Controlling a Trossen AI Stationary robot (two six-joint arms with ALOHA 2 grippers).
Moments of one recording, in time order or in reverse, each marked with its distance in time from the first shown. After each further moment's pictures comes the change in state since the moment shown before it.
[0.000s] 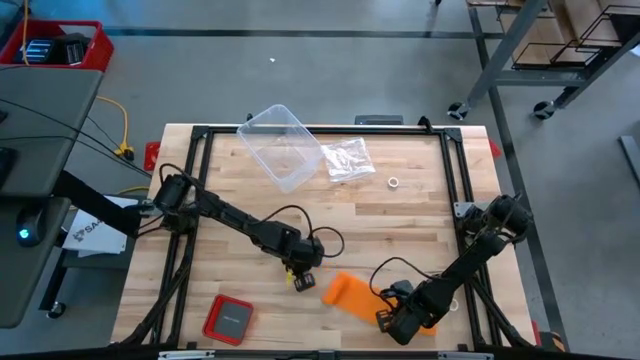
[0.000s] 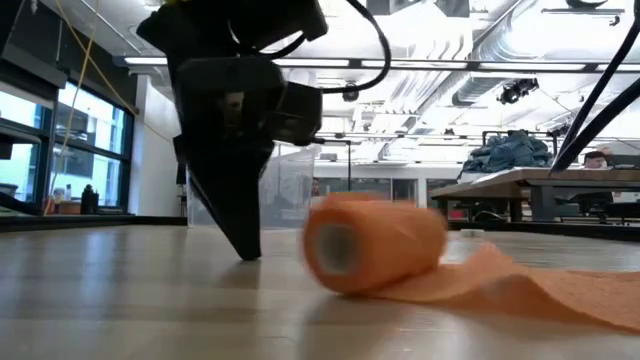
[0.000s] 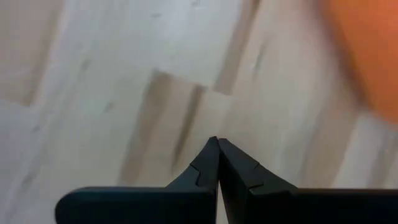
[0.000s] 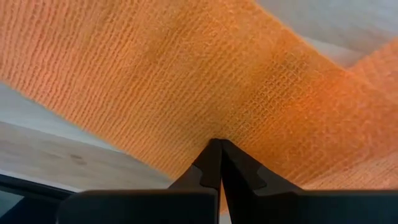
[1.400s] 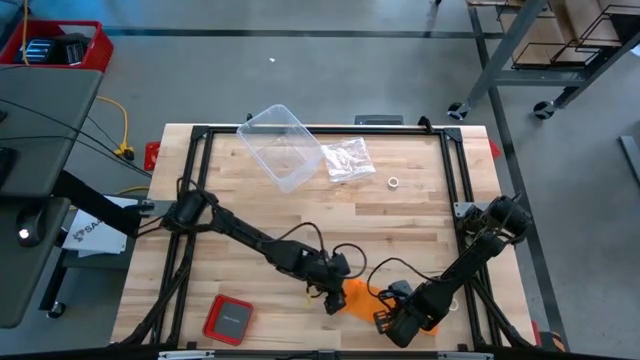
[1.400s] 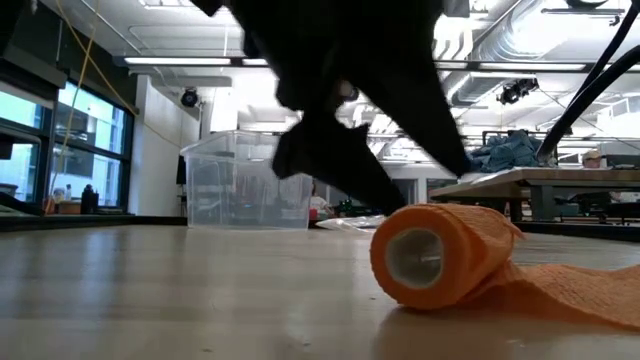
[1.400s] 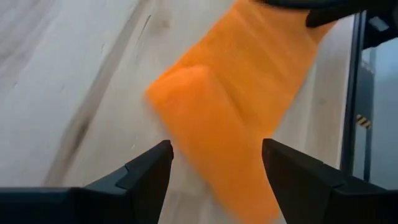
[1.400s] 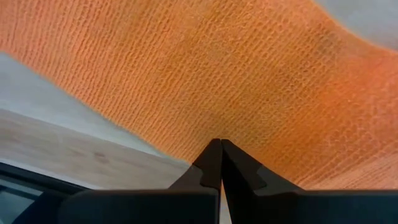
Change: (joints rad) left arm -0.102 0.185 0.319 0.204 -0.067 -0.135; right arm -0.002 0.003 0.039 -0.008 0.055 -0.016
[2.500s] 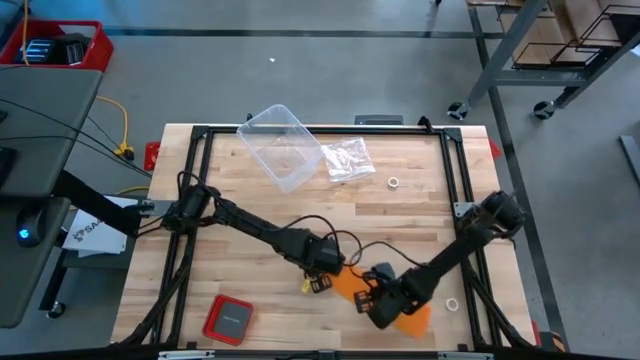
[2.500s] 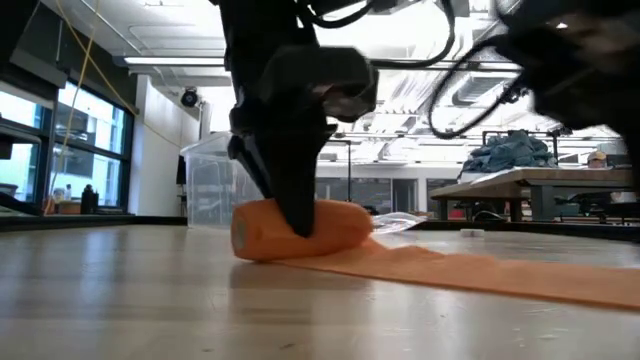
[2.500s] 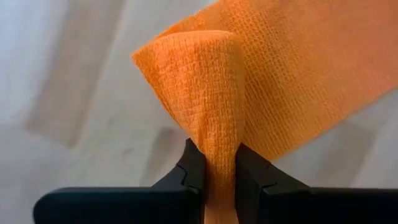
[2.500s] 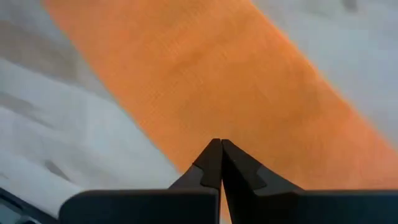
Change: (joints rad) left arm 0.081 -0.003 0.080 -0.570 -0.090 0.087; right arm -0.149 -0.001 0.000 0.055 0.259 -0.165
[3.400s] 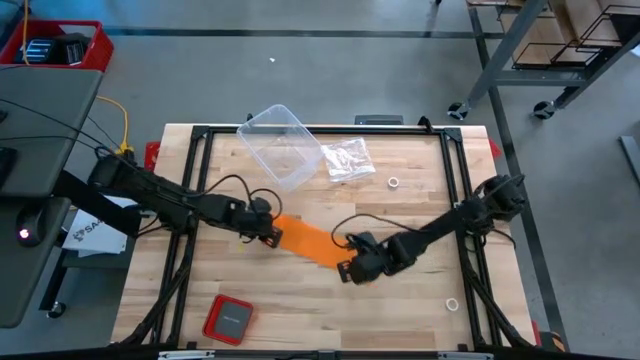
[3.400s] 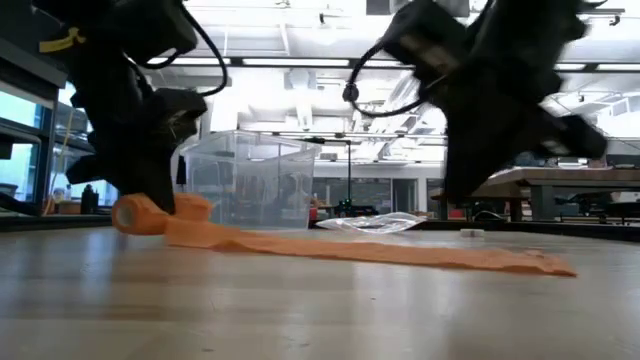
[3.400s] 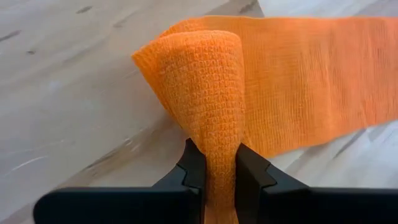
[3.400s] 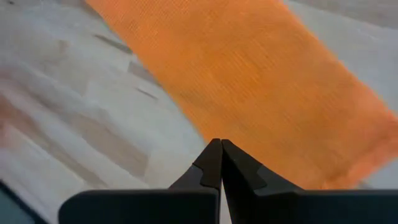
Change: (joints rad) left arm 0.121 -0.782 -0.987 0.469 -0.034 -0.533; right arm -0.259 -0.090 -0.040 0.077 -0.023 -0.376
